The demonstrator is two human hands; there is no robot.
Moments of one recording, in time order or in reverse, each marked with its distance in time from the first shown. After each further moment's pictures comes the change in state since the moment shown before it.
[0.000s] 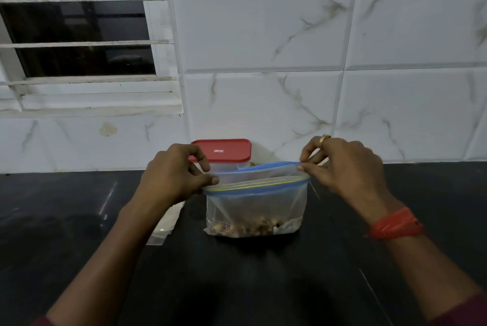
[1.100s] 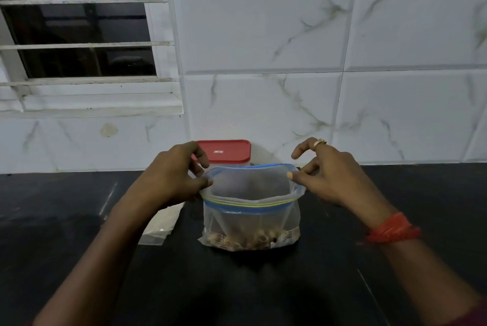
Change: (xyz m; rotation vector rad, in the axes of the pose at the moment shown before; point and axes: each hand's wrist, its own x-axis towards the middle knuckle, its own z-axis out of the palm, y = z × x) left_hand -0.003 0.001 -0.011 -0.052 -0.109 0.054; right_hand -0.003 -0.007 0.002 0.248 -0.216 0.076
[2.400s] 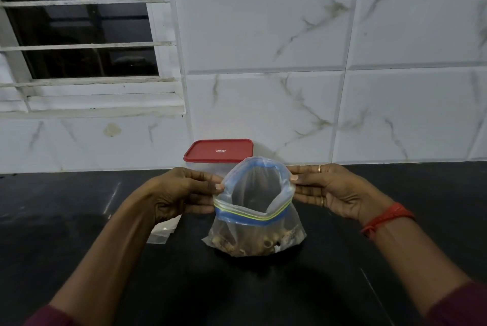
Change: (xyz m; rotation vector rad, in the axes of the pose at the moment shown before) left_hand 0.009 -0.027 0.021 -0.842 -0.347 -0.397; right_hand 0.017 0.029 0.024 1.088 -0.374 0.393
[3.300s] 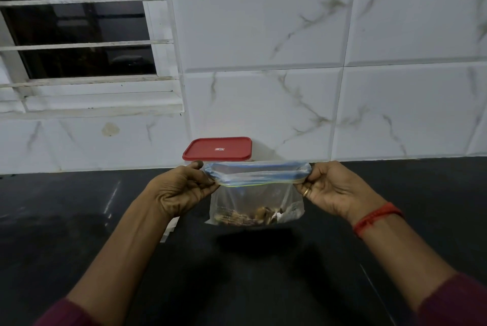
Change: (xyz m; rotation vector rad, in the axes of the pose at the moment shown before) left_hand 0.021 -0.006 0.009 -0.732 0.078 -0.009; right_hand 0.005 0.004 0.011 0.681 0.185 0.058
